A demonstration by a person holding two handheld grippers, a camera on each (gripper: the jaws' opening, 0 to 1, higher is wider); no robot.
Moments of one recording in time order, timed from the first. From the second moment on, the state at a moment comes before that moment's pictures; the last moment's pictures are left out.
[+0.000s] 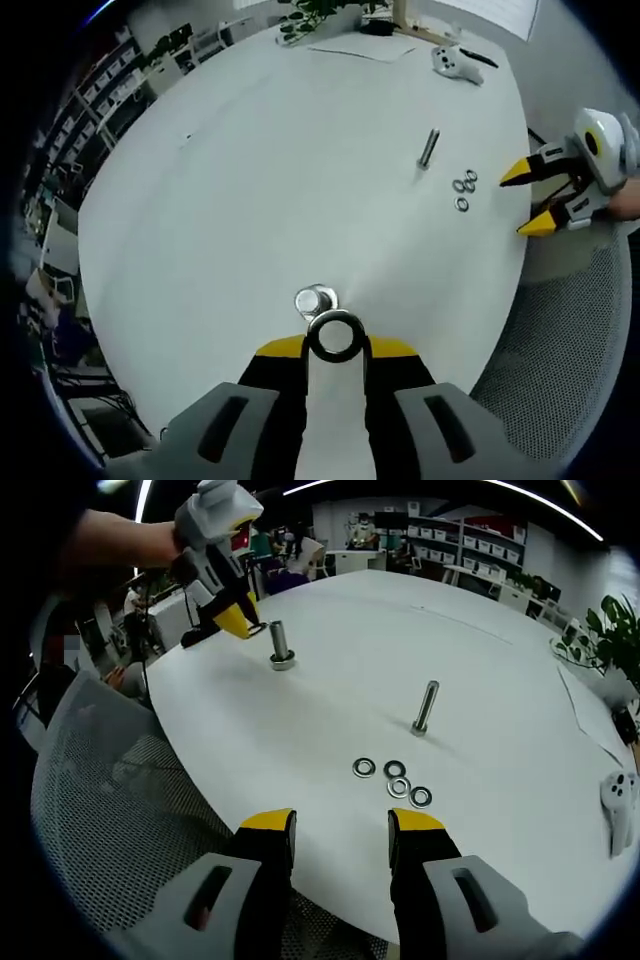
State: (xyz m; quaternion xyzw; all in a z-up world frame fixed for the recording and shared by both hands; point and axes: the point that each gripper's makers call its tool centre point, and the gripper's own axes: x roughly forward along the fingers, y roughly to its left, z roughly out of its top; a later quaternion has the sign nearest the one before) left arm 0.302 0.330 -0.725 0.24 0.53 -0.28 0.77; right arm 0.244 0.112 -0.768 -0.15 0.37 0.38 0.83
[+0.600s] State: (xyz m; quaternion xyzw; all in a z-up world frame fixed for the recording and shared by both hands) left arm 0.325 0.335 -0.729 0.25 0.52 -0.27 0.77; right arm 0.244 0.111 -0.769 -0.15 0.37 0.38 0.83
